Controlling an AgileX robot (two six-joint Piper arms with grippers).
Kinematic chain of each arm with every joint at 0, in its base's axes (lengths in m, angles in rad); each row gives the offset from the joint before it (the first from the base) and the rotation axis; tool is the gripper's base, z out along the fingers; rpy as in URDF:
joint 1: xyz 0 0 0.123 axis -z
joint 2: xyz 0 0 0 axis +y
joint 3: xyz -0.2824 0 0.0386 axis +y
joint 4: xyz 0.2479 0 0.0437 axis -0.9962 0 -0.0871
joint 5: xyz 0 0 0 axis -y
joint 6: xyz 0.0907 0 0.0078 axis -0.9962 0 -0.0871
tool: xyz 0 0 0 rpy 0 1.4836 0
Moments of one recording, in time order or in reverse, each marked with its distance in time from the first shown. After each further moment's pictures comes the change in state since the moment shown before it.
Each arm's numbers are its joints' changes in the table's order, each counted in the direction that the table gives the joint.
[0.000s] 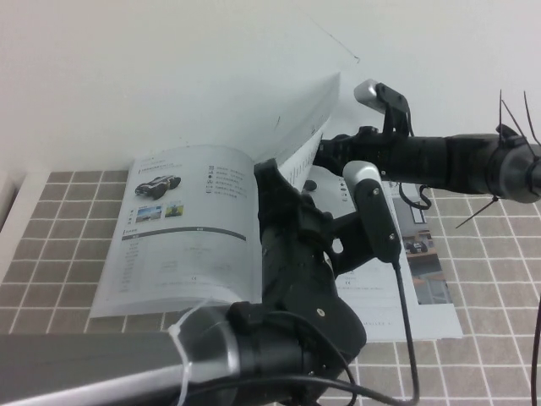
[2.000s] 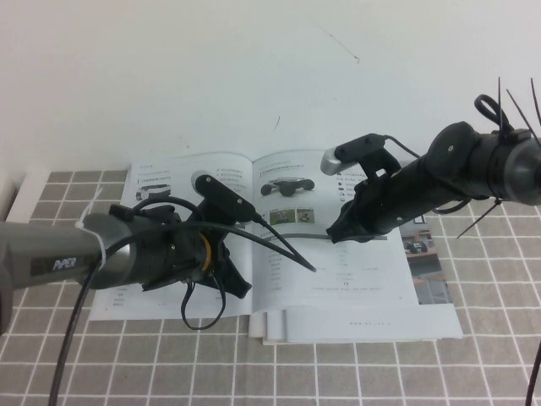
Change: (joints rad) right arm -0.087 -0.182 0.166 1.026 0.061 -0.506; left arm -0.539 0.152 -0.004 0.838 0.715 -0.419
